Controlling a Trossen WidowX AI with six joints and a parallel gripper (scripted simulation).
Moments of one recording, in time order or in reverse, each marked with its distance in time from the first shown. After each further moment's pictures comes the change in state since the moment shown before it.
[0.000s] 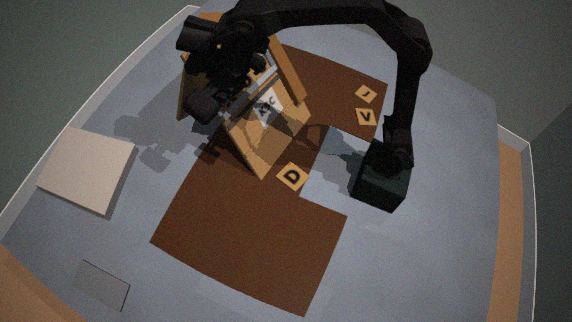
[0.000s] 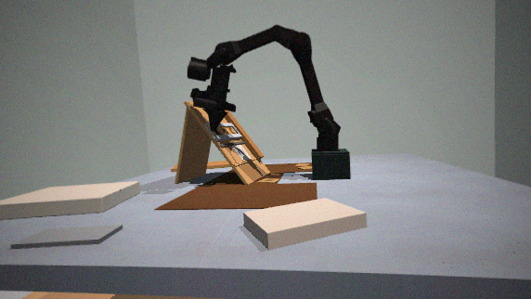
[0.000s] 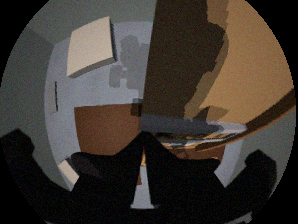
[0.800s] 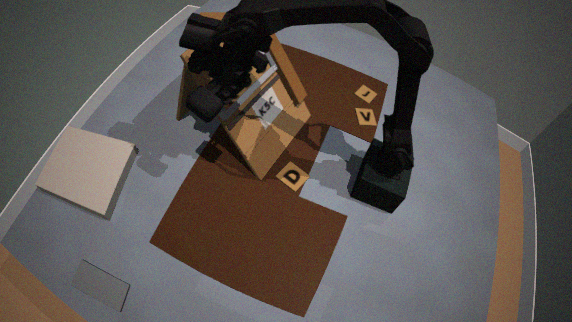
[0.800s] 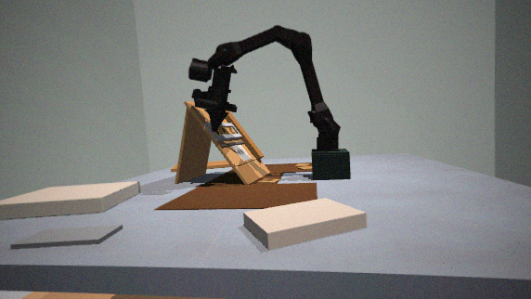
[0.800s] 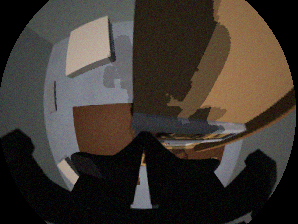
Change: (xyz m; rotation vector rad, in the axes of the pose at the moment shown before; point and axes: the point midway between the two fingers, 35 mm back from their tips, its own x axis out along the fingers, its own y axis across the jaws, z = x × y) arm 0.001 -0.008 0.000 -0.001 0.003 0.000
